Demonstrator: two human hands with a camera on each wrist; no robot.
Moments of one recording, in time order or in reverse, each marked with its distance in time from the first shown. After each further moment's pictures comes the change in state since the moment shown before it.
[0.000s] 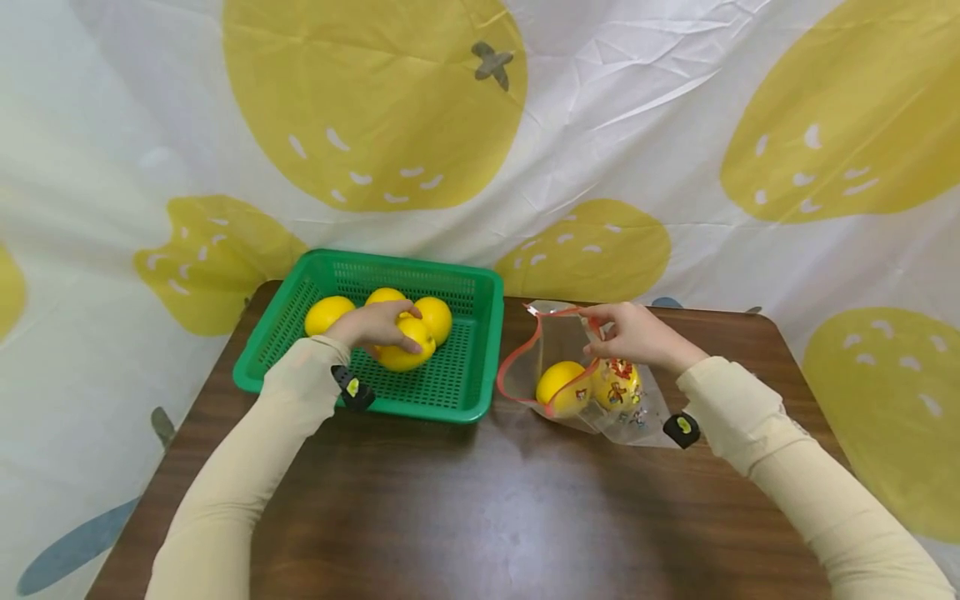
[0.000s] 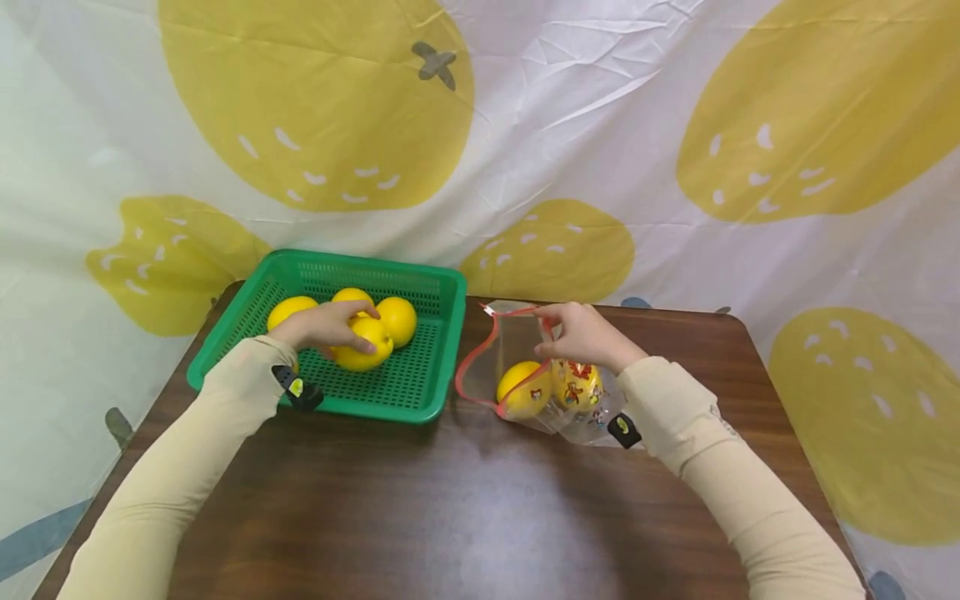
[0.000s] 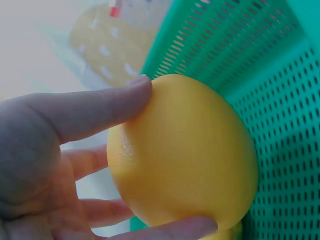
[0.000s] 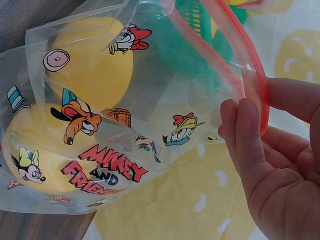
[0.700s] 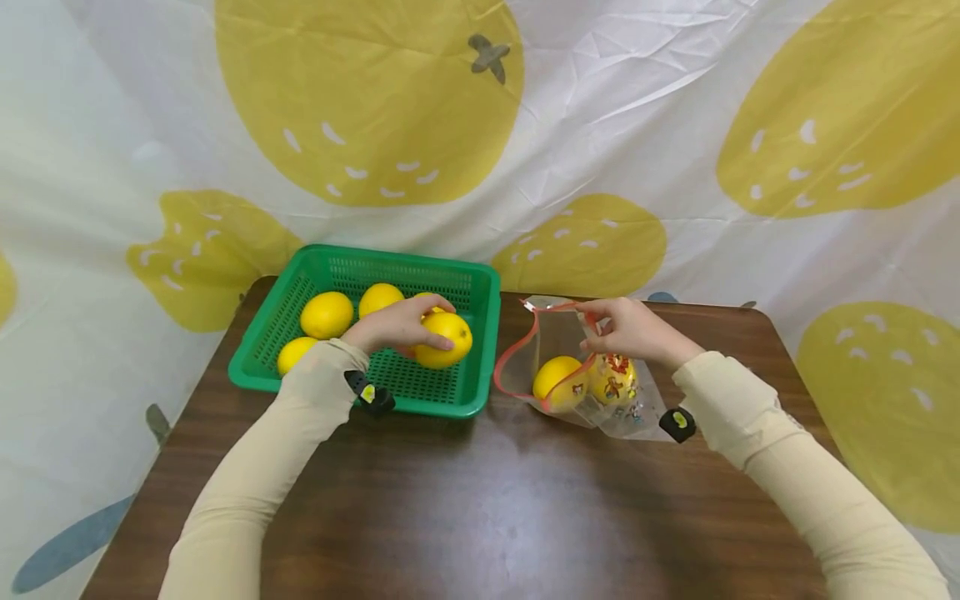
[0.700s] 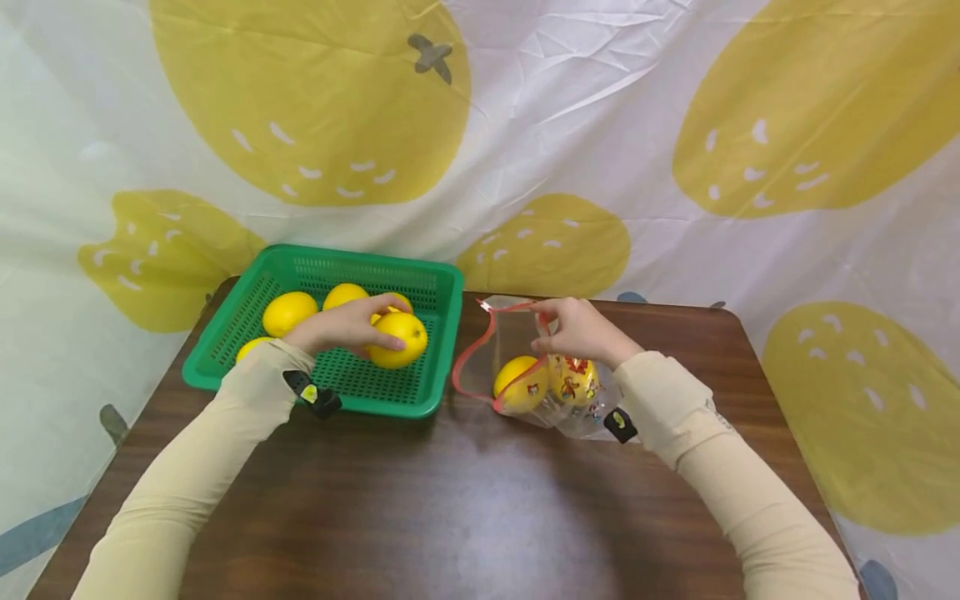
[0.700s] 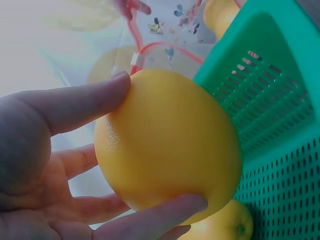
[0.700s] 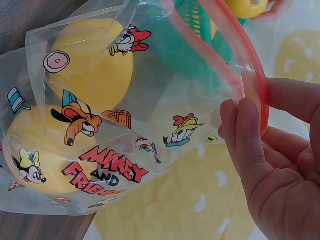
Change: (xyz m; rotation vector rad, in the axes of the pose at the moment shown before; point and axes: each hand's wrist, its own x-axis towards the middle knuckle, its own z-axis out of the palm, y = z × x) left_hand 0.003 0.029 0.019 -0.133 0.006 0.156; right_hand -0.001 -0.001 0.000 0.007 -0.005 -0.009
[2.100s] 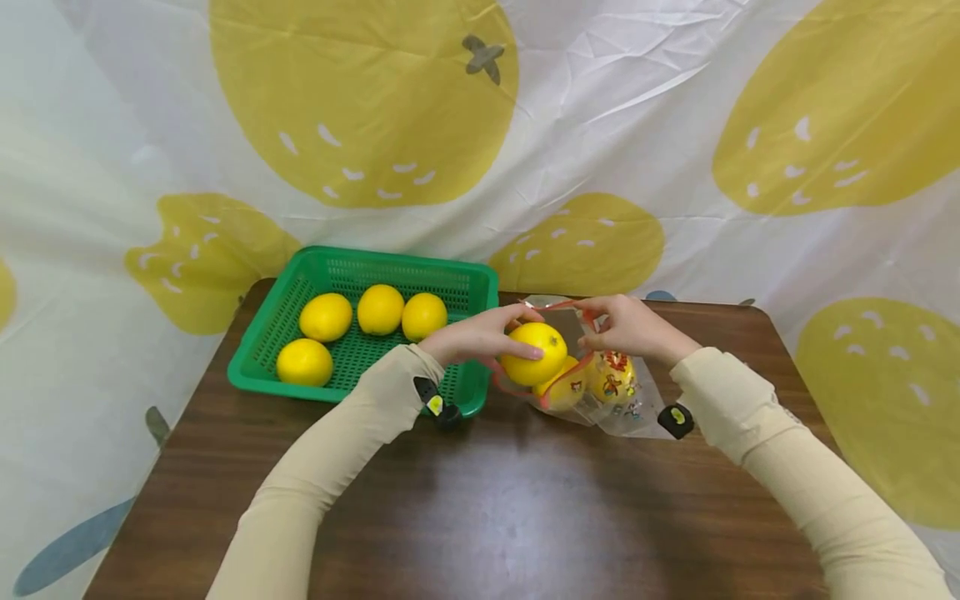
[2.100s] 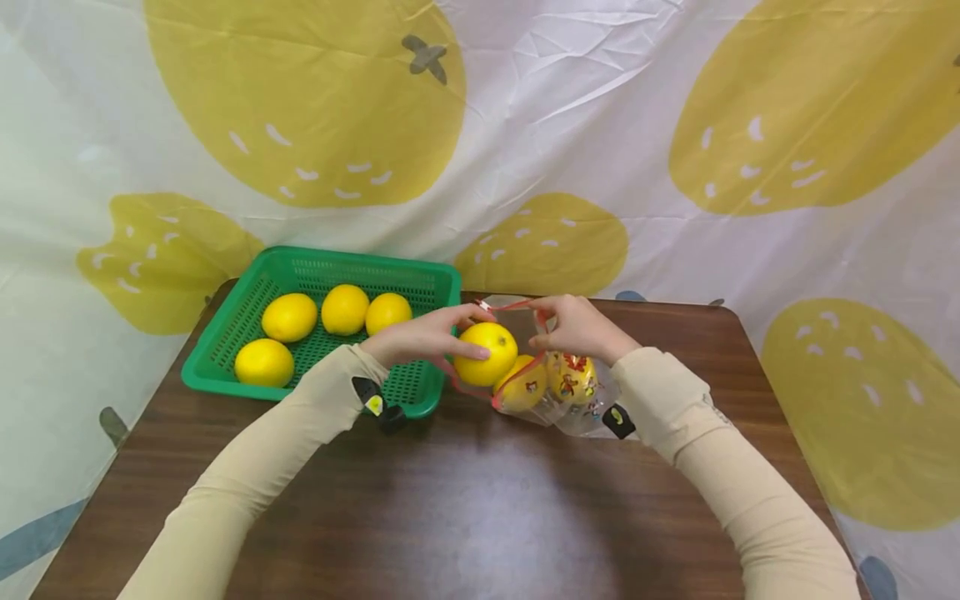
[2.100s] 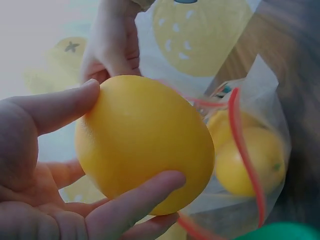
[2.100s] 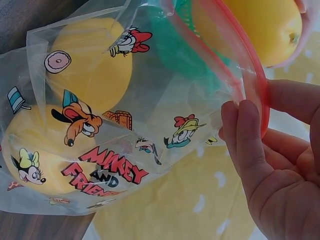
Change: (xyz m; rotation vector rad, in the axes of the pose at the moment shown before) left_hand 0.033 0.072 0.063 -0.271 -0.148 0.109; right_hand 0.001 -0.001 -0.003 -0.020 0.009 0.006
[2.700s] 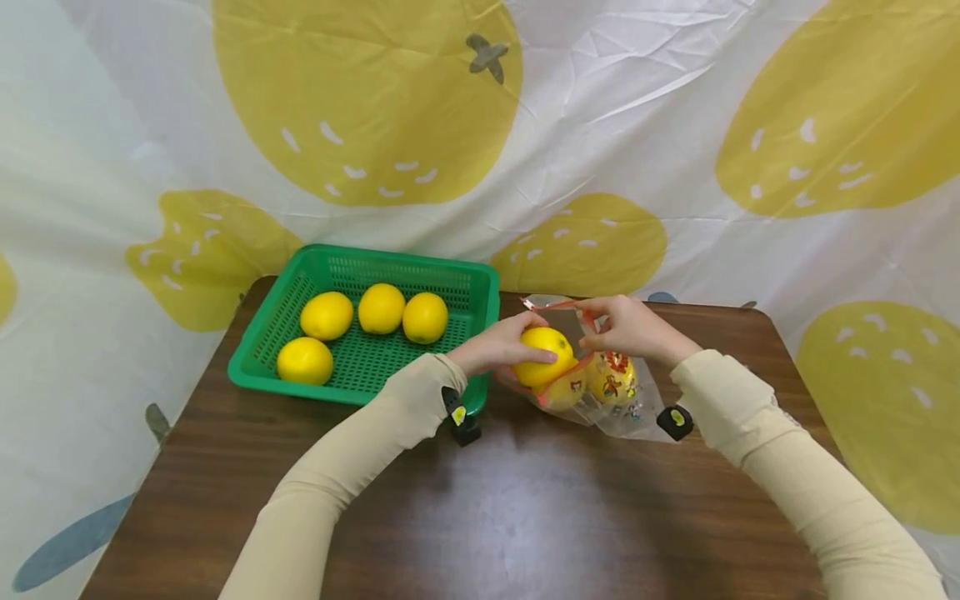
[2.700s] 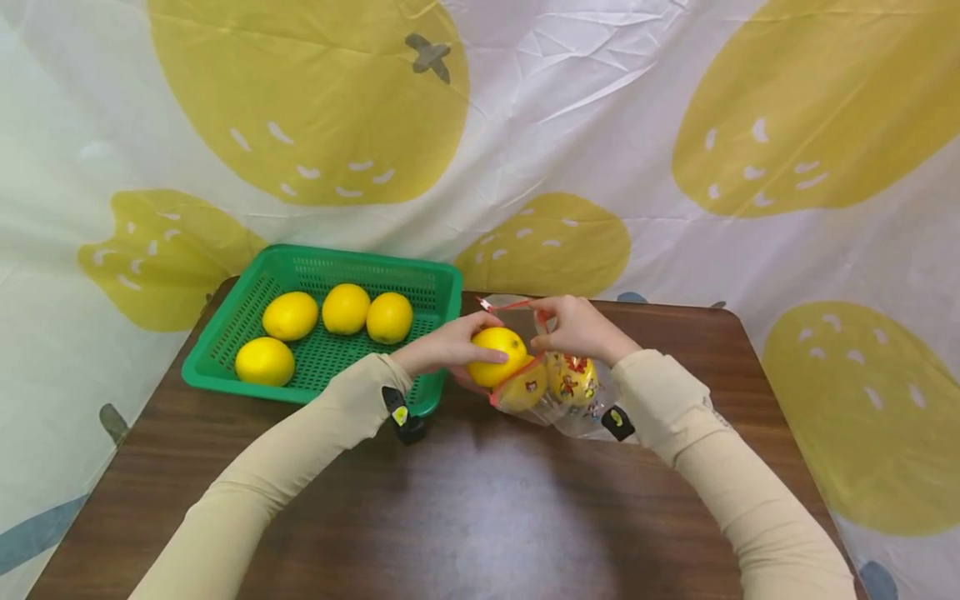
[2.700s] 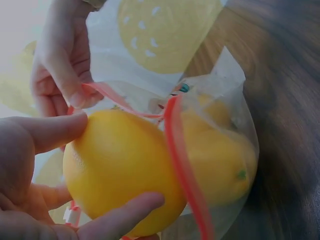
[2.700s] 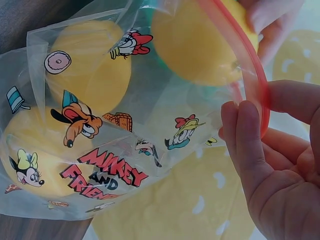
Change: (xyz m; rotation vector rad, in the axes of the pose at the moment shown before) left_hand 0.020 -0.011 0.023 0.045 0.142 0.018; right_hand 0.001 0.000 0.002 0.021 -0.008 -0.019
